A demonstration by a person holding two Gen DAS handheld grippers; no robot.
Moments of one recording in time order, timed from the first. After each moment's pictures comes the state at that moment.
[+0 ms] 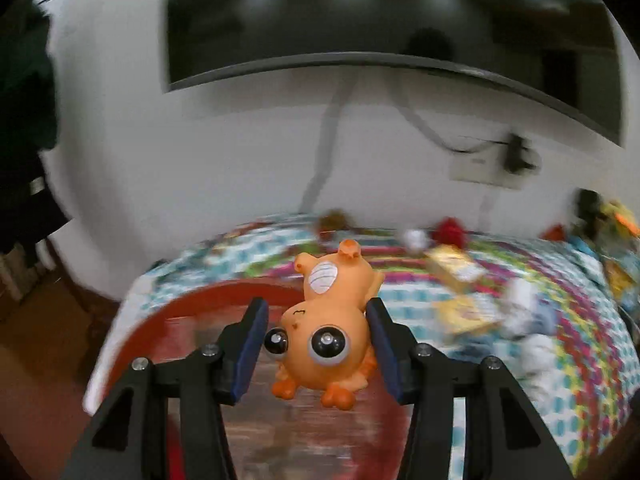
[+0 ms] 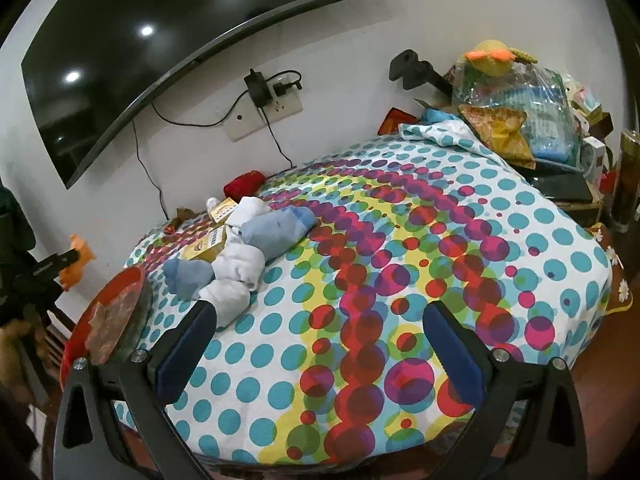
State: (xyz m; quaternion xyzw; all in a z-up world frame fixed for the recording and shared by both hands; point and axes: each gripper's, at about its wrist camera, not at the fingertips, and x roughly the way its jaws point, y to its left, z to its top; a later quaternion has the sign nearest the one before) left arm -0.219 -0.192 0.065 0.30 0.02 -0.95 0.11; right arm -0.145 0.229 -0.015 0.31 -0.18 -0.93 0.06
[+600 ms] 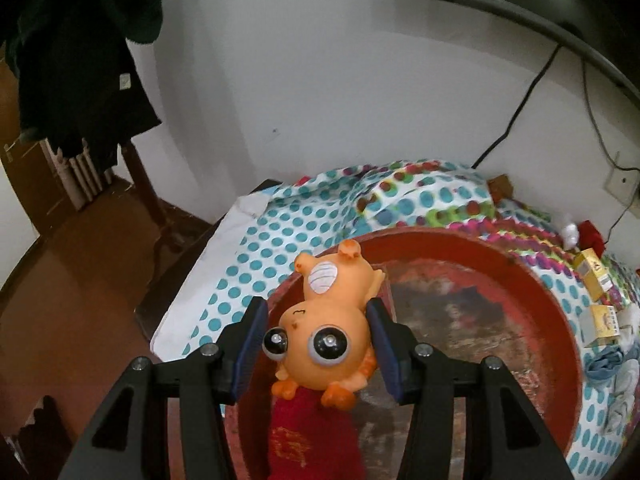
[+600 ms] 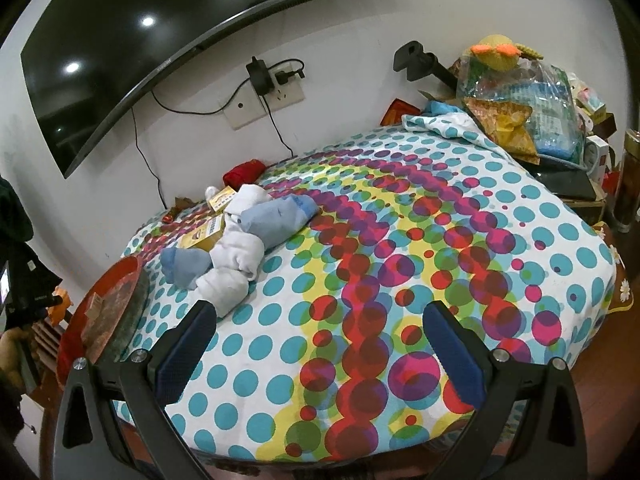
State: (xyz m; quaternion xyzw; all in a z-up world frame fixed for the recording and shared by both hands) left arm -0.202 -0.351 0.018 0.38 0.10 -0.88 0.26; right arm -0.150 0.223 -0.022 0.32 -0.17 -0.93 0.06
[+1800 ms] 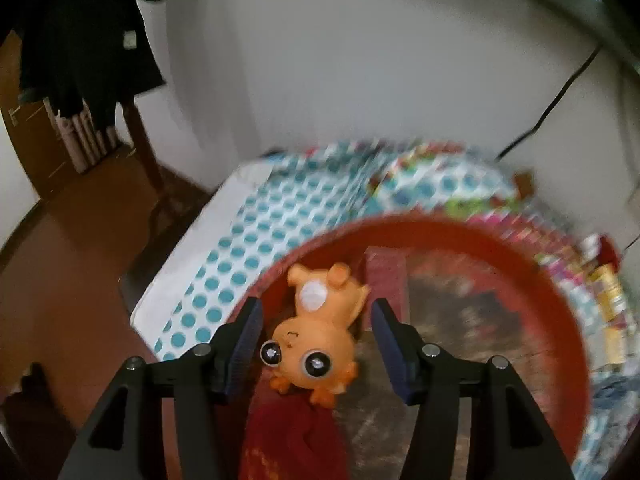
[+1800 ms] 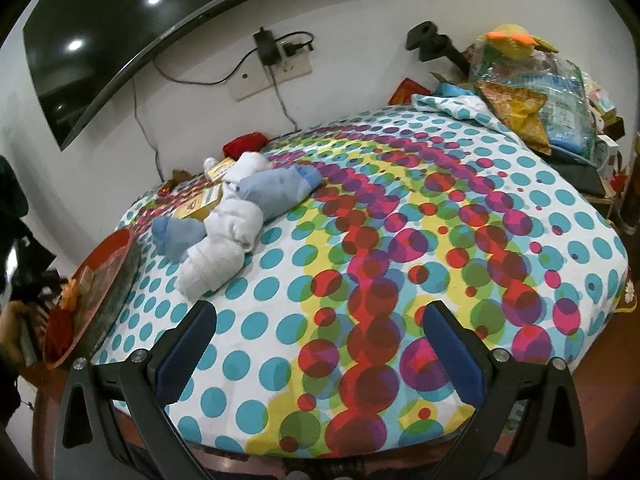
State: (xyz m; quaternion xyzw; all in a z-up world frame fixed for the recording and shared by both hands) left arm -0.217 -0.363 -0.005 0.38 0.15 -0.87 0.26; right arm -0.157 0.206 -0.041 0.35 -0.14 -0.92 0.07
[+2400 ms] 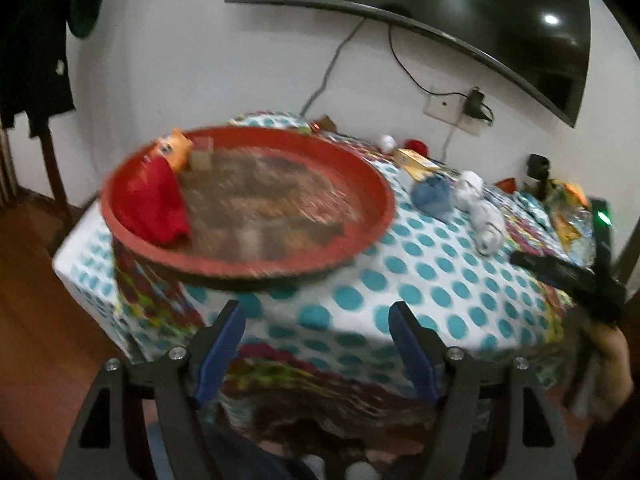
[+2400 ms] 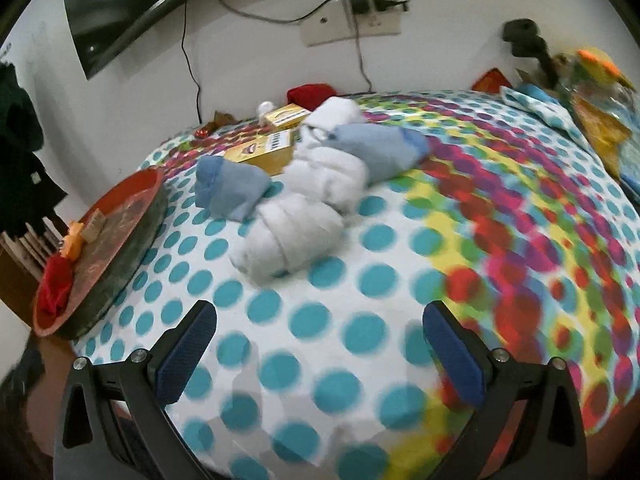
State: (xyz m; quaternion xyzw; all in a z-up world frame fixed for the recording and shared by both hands) left arm -0.030 -0.182 -0.044 0.33 0.12 -0.94 0.03; right arm -0.199 0.110 -0.058 0.40 -0.06 -0.91 0.13
